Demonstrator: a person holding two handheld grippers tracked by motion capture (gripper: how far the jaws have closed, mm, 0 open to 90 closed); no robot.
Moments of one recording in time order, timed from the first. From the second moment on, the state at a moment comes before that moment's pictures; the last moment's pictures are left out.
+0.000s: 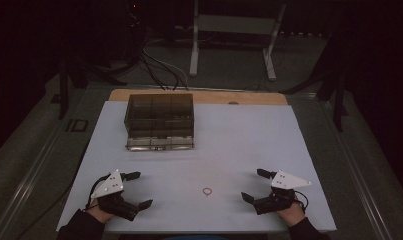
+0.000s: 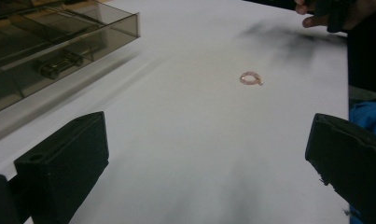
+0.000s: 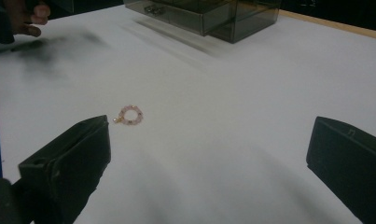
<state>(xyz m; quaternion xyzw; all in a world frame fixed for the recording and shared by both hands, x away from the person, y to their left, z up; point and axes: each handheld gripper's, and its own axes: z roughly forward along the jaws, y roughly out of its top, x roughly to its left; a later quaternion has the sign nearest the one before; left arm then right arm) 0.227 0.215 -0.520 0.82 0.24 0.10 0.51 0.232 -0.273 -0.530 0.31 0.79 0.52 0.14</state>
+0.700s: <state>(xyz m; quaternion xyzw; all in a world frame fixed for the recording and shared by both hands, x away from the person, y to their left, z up) 0.241 0.202 -0.477 0.83 0.21 0.10 0.50 0.232 -0.272 -0.529 0.31 0.79 0.52 0.14</state>
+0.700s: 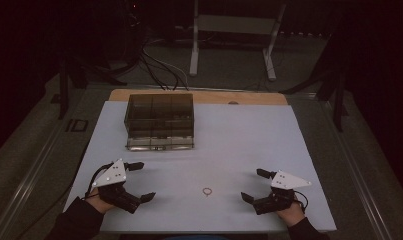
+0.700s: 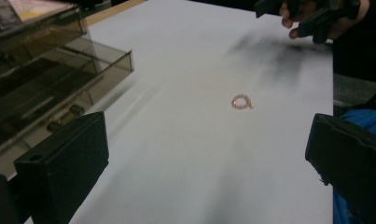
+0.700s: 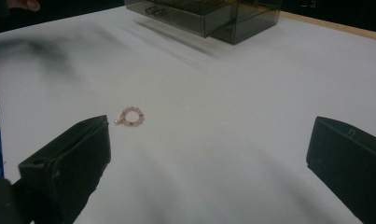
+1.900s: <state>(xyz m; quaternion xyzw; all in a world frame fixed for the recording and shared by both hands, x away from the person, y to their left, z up) 0.265 0.155 -0.455 0.86 0.16 0.08 0.48 0.232 -0.272 -0.529 0.31 0.79 0.52 0.13</state>
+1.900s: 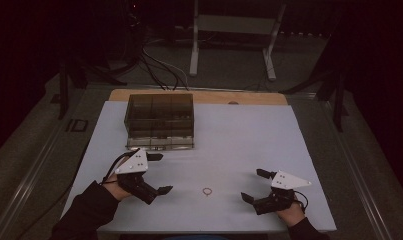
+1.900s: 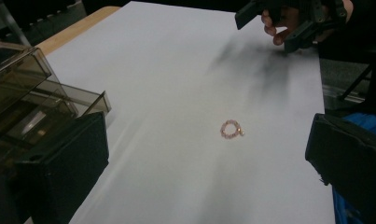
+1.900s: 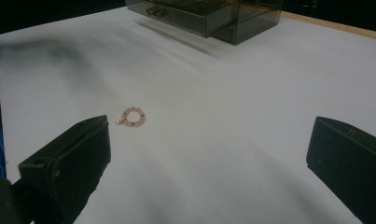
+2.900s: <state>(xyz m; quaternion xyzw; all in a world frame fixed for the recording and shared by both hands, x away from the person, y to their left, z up) 0.279 0.100 -0.458 0.87 0.13 0.07 0.48 0.232 -0.272 -0.529 0.30 0.79 0.52 0.13</state>
